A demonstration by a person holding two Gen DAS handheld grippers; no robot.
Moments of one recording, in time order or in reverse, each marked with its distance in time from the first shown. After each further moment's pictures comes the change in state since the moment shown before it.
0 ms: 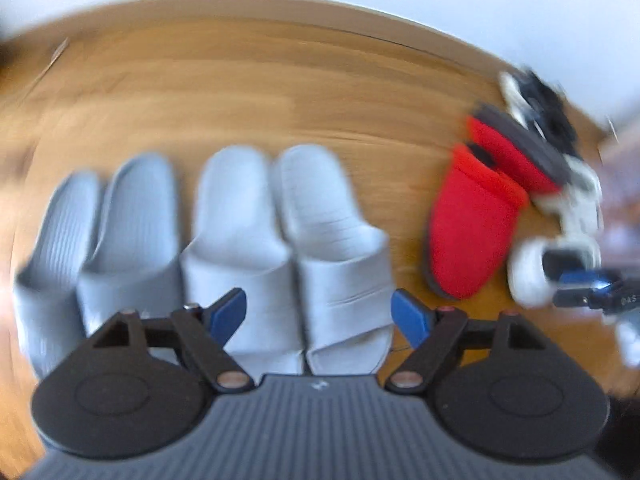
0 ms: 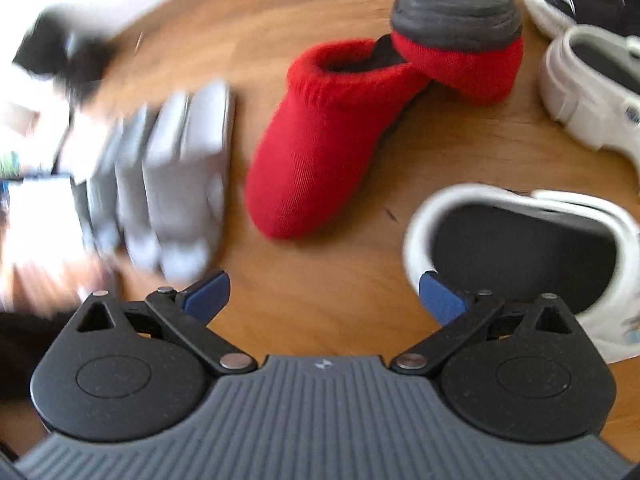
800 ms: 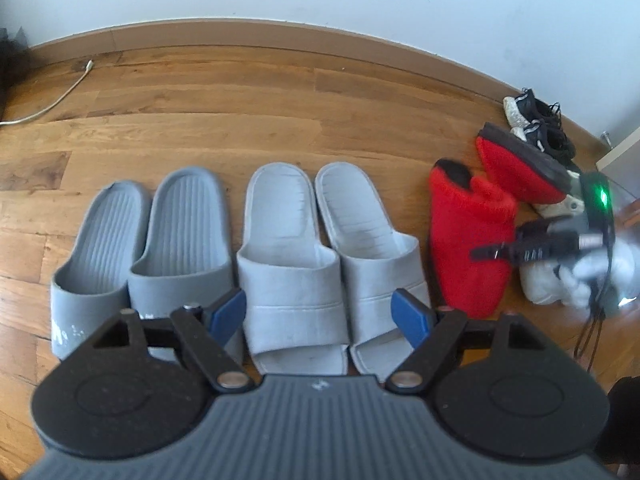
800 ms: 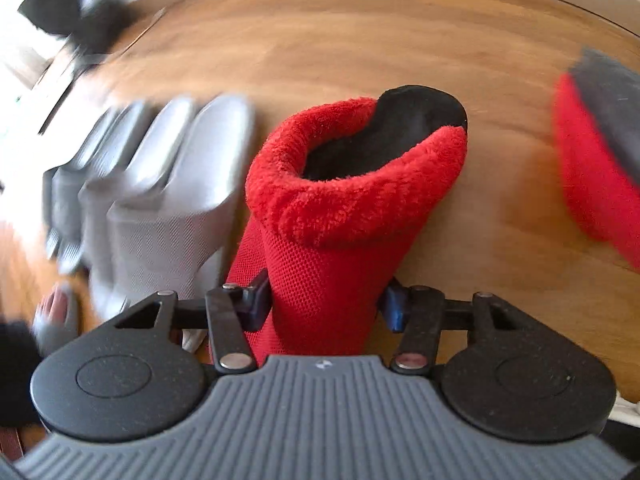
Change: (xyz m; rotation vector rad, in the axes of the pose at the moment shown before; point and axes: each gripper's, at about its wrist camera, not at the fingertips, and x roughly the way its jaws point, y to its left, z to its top) left arm -0.033 0.017 -0.019 0.115 -0.099 -0.019; right arm 0.098 0.058 0.027 -0.338 0.048 0.013
